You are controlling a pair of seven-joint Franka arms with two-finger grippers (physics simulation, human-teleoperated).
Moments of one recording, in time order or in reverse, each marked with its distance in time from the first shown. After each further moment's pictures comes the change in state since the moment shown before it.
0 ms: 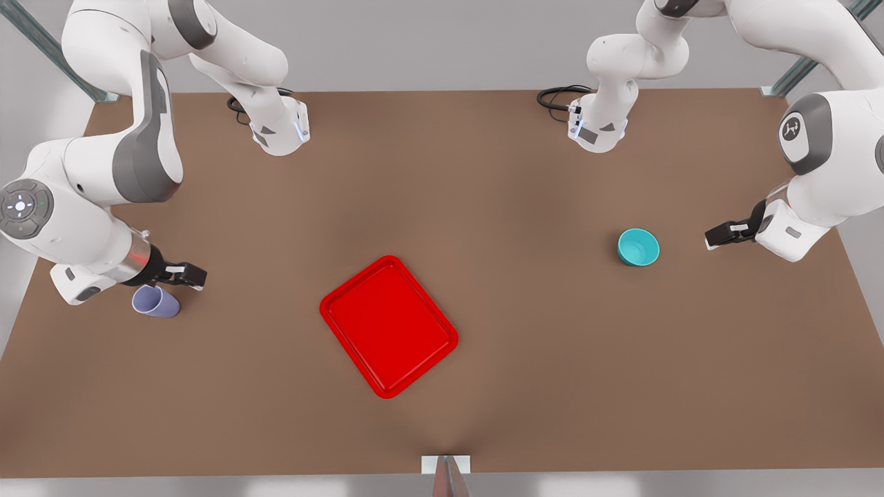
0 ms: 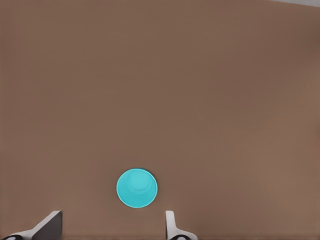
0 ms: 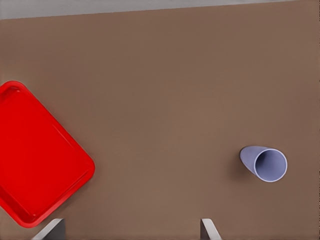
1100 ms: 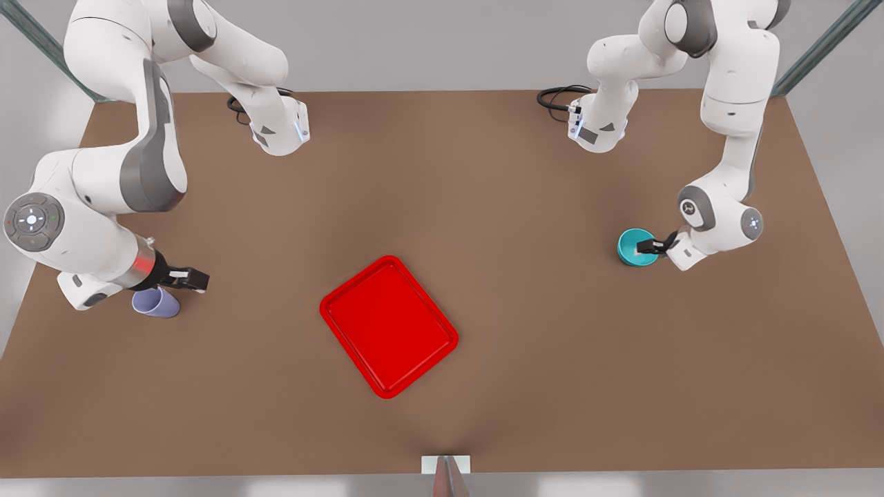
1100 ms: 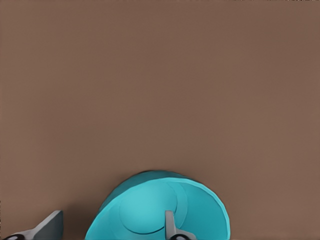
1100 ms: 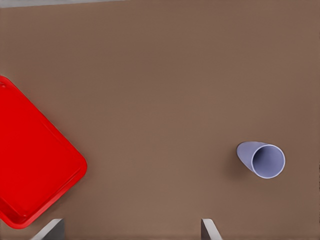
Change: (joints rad) left arm 0.086 0.162 0.084 -0.913 -0.355 0.904 0.650; right arm -0.002 0.012 -0.005 -0.022 -0.016 0.003 0.005
